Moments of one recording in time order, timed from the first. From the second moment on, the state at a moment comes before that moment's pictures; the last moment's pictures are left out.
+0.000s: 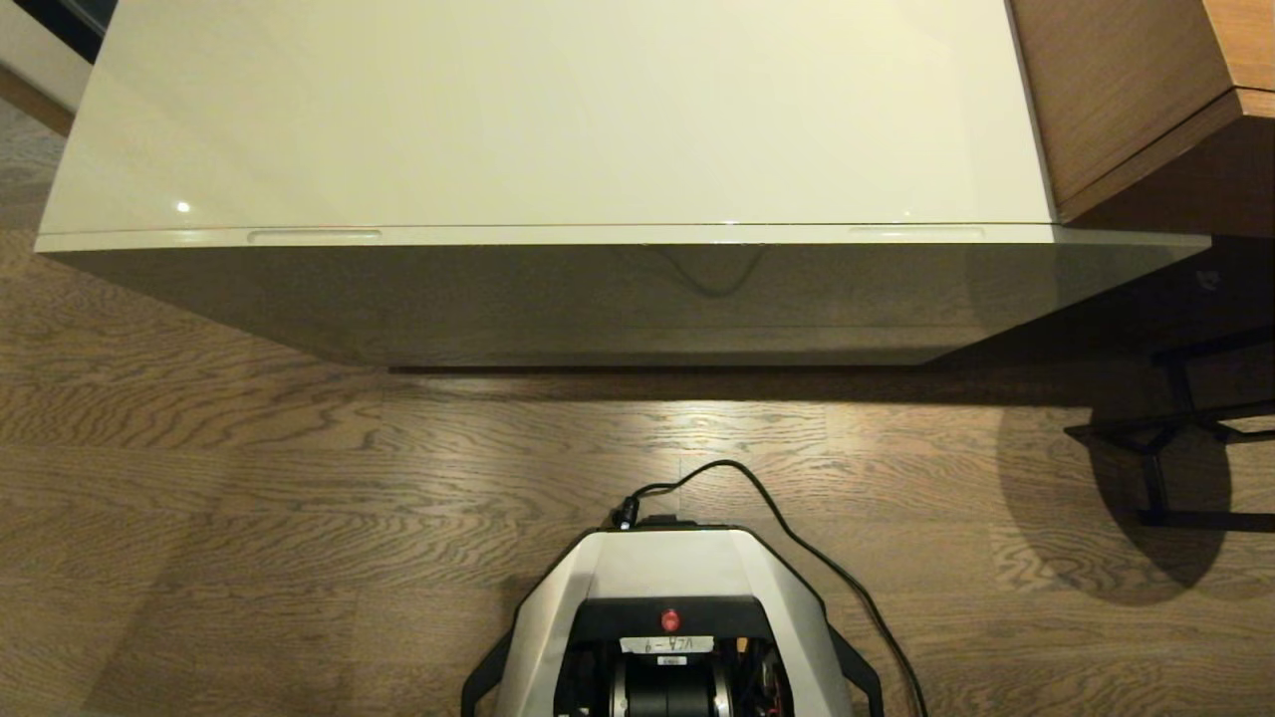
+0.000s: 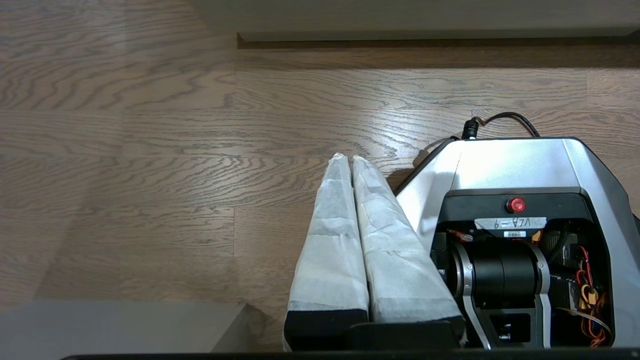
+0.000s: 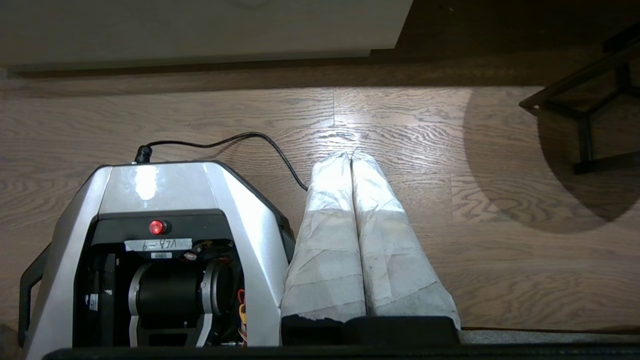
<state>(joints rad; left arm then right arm) 0.00 0.00 0.00 0.01 0.01 0.00 0.00 0.00 0.00 0.00 0.00 0.01</state>
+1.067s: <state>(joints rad) 0.00 0.00 0.00 0.01 0.01 0.00 0.00 0.00 0.00 0.00 0.00 0.01</state>
